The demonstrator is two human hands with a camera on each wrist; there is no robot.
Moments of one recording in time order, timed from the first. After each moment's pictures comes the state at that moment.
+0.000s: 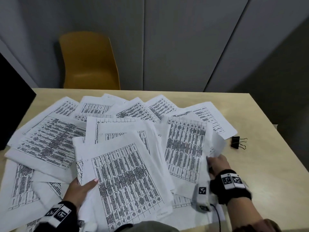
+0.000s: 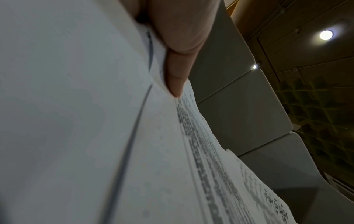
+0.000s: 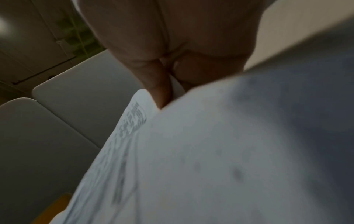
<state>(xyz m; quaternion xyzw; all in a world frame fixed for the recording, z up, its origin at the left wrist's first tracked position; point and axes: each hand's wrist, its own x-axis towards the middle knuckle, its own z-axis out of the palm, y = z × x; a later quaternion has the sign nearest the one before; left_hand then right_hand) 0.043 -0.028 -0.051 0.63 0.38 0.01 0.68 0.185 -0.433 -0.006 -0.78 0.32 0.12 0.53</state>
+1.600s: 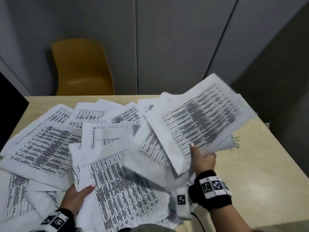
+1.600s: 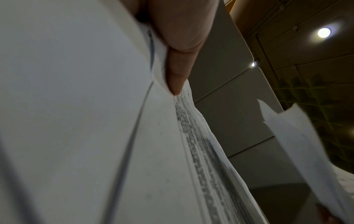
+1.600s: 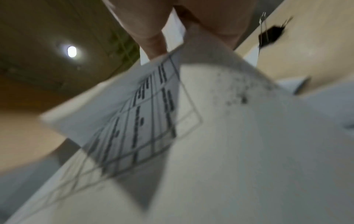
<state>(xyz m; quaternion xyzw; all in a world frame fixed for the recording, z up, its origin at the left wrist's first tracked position) 0.044 -0.030 -0.045 0.62 0.39 0.00 0.68 0.154 -0.365 0.049 -0.70 0.34 -0.05 0.62</state>
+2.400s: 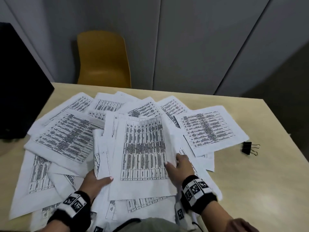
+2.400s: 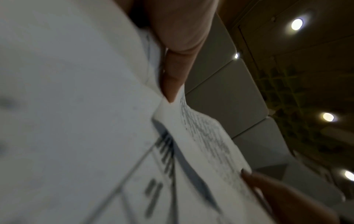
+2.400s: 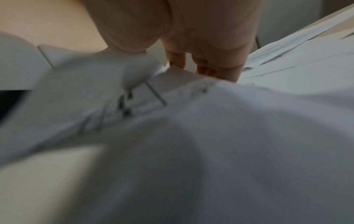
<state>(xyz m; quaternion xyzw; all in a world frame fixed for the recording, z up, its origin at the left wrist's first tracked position) 0.039 -0.040 -0.032 0.63 0.35 -0.03 0.69 0.140 -0.305 -0.028 -0.91 0.04 0.15 0.39</state>
